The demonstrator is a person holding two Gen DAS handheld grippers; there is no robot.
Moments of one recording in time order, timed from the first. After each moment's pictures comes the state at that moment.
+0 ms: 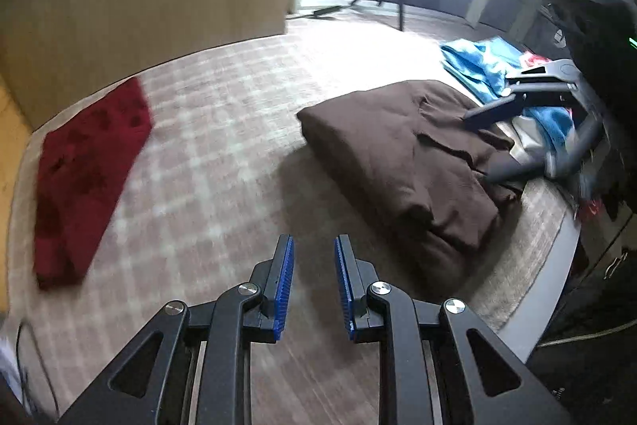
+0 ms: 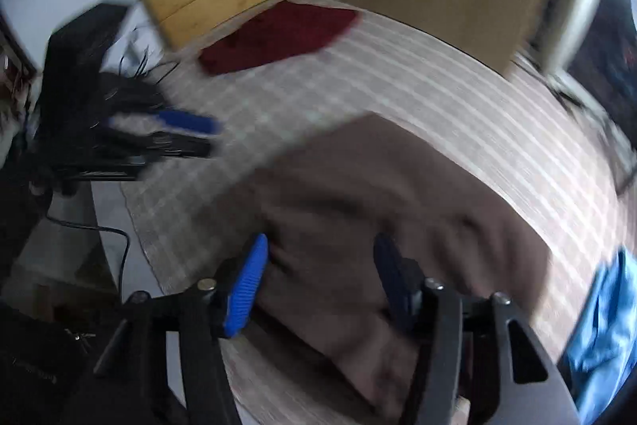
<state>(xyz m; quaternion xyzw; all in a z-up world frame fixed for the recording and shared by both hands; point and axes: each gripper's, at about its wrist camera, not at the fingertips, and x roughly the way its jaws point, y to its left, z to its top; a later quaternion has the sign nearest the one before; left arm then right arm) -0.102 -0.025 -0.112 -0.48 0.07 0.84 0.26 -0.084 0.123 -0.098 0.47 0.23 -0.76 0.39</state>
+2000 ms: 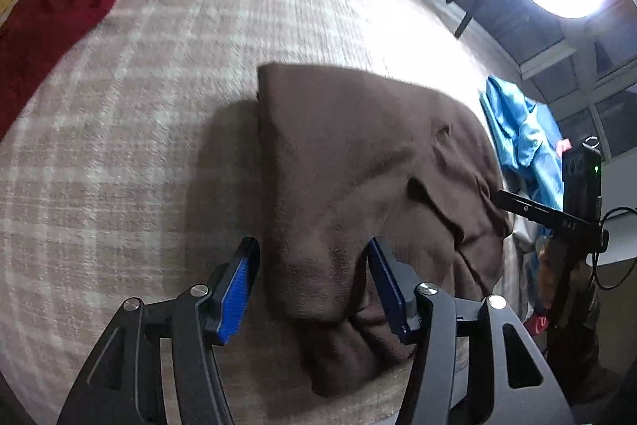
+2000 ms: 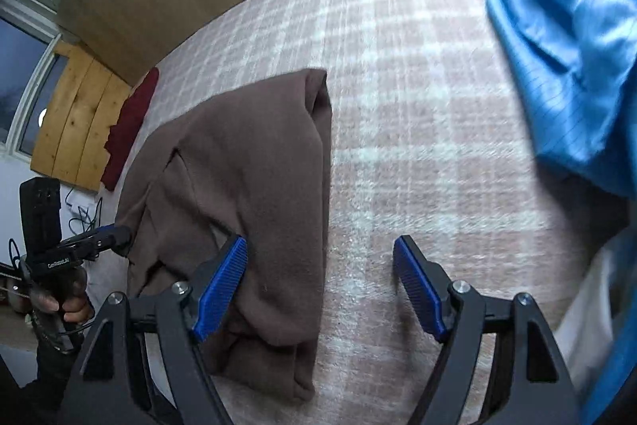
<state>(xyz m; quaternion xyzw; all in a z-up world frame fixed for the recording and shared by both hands) -0.138 0.037 -0.152 -0.60 -0.13 0.77 0.17 -0.188 0.383 -0.186 0.59 -0.13 -0.76 0.23</state>
